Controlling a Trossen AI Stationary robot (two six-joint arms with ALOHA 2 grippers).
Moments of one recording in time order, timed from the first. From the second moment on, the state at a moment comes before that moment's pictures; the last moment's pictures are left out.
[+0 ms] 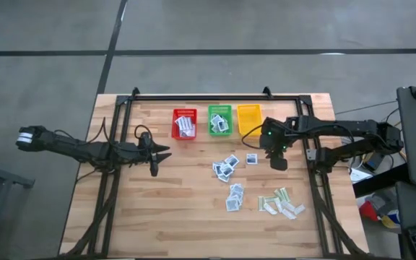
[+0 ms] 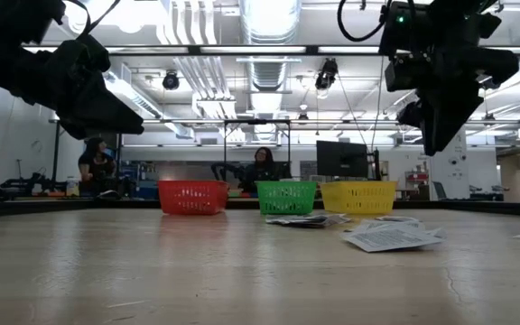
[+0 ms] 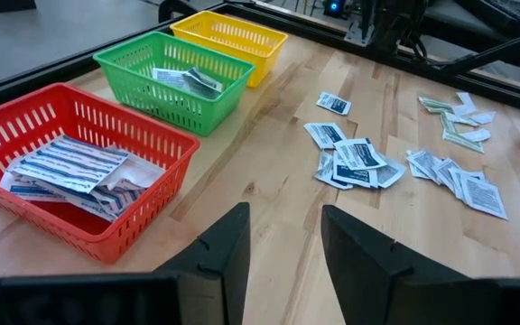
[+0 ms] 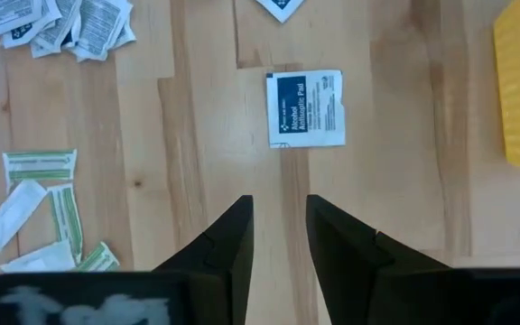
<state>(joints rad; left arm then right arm) -0.12 0.63 0.19 0.10 -0.39 -0.37 -0.24 1.19 0.80 -0.88 -0.19 -0.10</state>
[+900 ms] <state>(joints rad) -0.12 0.63 0.19 0.10 -0.39 -0.42 -0.24 1.18 0.80 -0.87 -0.19 -0.10</state>
